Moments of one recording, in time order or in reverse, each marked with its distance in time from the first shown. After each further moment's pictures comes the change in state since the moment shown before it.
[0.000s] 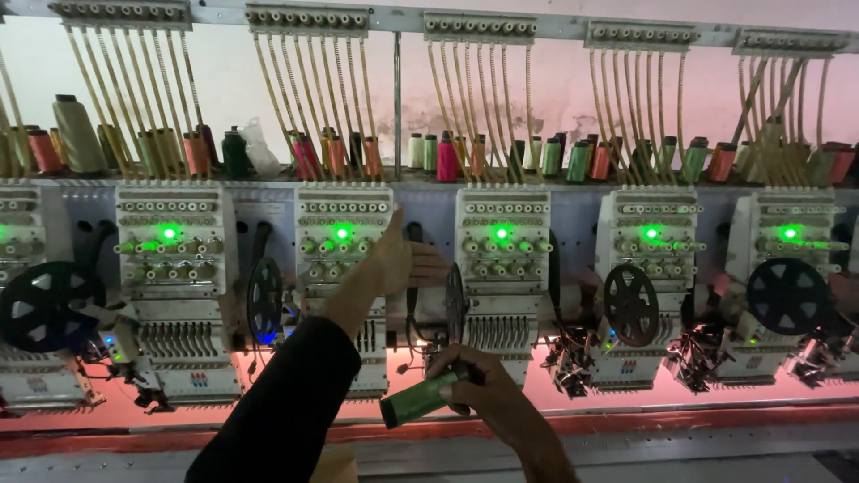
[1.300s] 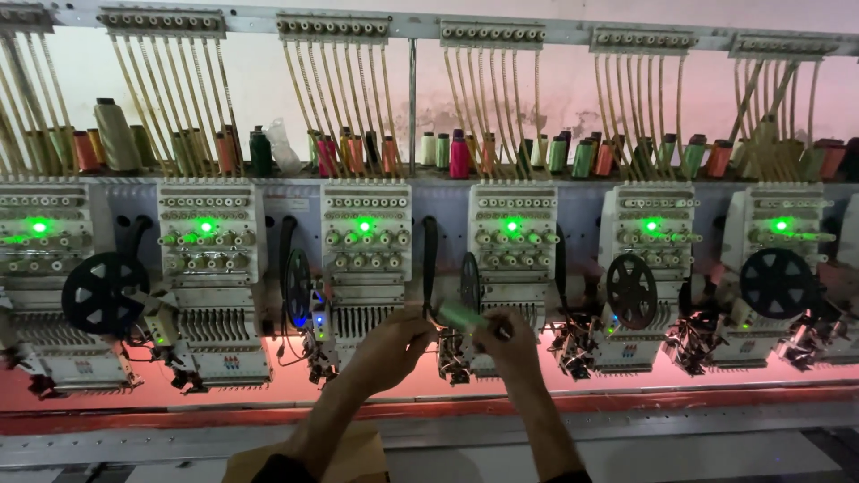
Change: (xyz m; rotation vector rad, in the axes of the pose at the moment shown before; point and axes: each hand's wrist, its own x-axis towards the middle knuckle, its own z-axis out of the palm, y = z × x) left_hand -0.102 -0.126 -0.050 1.310 0.064 0.896; right_hand 0.017 0.006 0.010 -0.086 0.718 0.060
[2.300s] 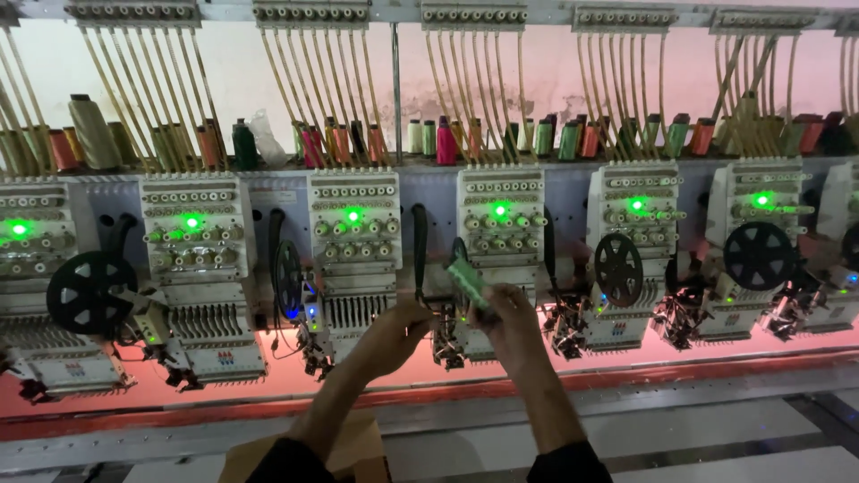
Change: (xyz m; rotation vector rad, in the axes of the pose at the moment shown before) left_hand 0.008 0.006 0.006 -0.264 0.034 -0.037; right_hand 0.034 0.026 -0.013 0.487 -0.093 -0.041
